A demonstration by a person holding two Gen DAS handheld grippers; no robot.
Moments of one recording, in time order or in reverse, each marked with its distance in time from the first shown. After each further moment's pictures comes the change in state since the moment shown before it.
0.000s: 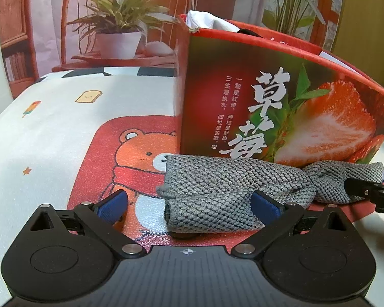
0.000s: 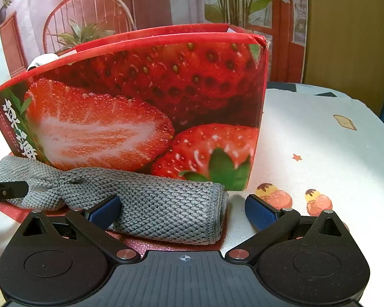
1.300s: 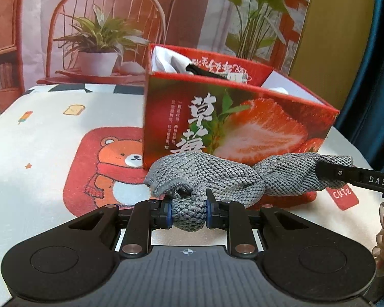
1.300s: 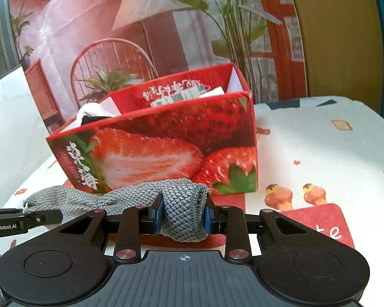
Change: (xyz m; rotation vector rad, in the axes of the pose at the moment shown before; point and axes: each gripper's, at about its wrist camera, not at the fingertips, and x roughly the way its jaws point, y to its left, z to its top) left arm -0.071 -0.015 -0.021 0.007 -0.097 -0.135; right arm -0.084 -0.008 -0.010 0.111 -0.149 0.151
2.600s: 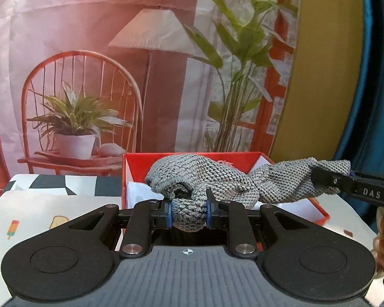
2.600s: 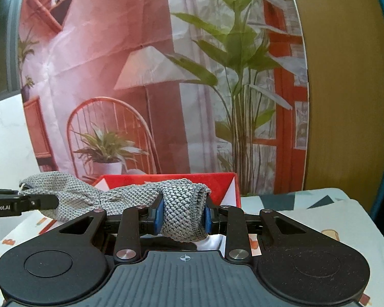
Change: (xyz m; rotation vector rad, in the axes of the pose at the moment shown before) left arm 0.016 -0.025 0.151 0.090 -0.166 -0.046; right arm 0.003 0.012 0.139 -0.114 -0.197 -0.054
